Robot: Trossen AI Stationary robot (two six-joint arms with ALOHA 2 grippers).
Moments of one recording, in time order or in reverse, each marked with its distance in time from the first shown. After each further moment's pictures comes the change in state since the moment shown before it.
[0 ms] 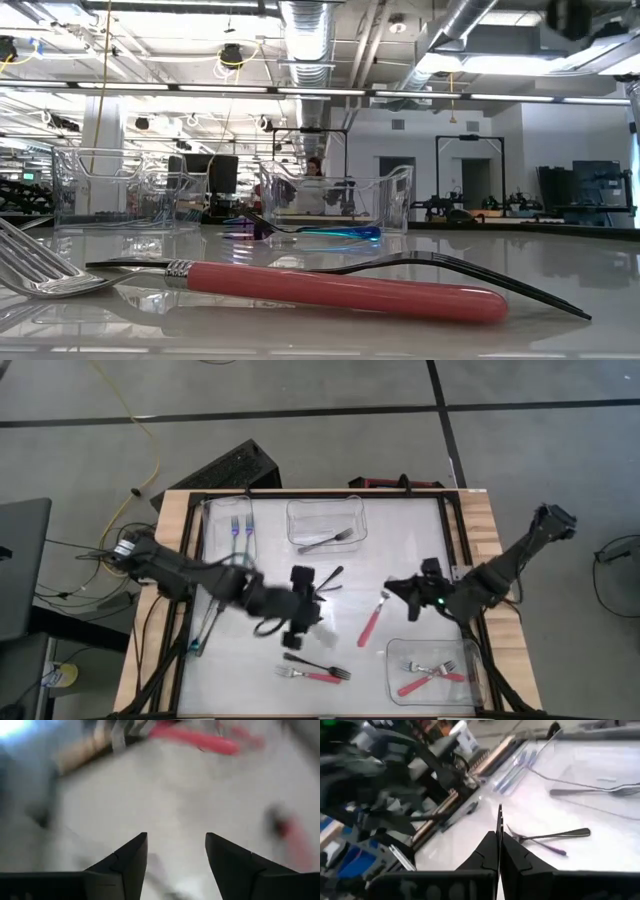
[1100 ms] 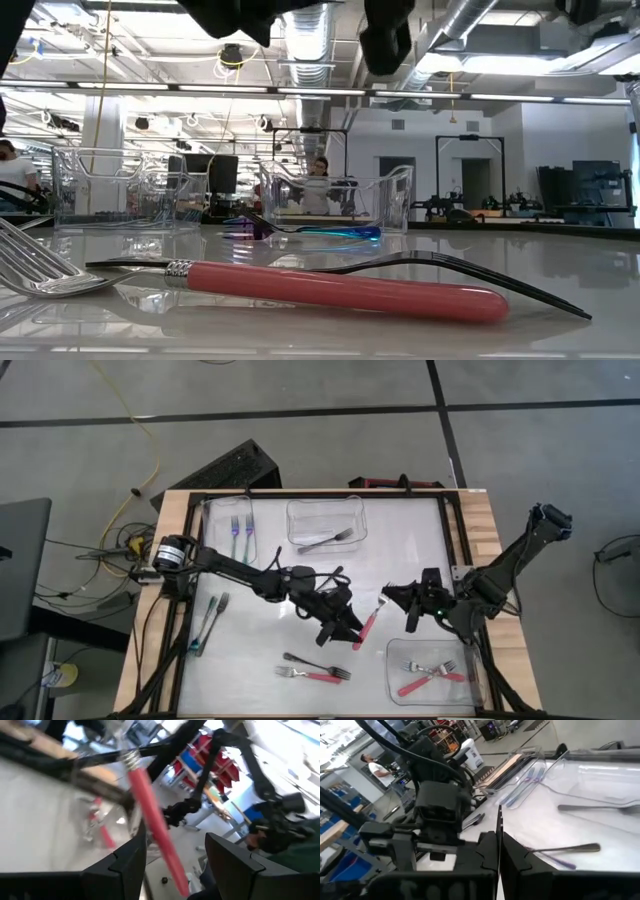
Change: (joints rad) left arm 0.198 0.299 -0.337 1.328 0.793 -0.896; right arm 0.070 0.078 0.001 0.139 0.141 -0.104
